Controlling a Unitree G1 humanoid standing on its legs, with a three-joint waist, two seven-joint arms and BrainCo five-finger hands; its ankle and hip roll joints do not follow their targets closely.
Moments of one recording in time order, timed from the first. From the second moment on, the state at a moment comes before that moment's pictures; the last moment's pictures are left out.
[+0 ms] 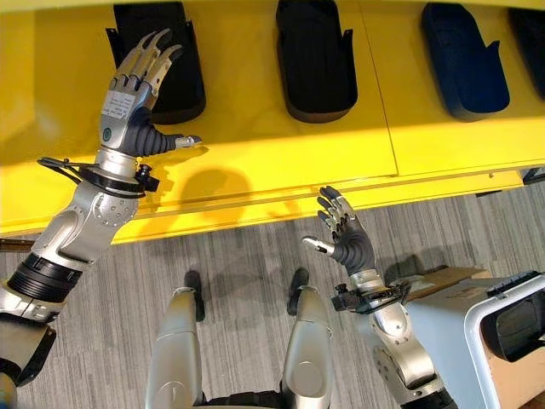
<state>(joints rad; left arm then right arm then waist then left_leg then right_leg) -0.69 0.73 -0.35 0.03 0.52 -0.07 0.46 0.08 -0.51 0.23 -0.28 0.53 -0.20 -0.08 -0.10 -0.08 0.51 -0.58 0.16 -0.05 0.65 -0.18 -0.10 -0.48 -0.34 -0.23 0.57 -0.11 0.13</state>
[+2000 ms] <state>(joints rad) -0.89 1.05 -0.47 0.17 0.43 -0.03 0.11 0.16 -0.51 0.20 -0.25 0.57 -0.10 0.06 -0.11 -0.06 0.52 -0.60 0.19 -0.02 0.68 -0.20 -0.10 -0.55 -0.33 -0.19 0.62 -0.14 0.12</state>
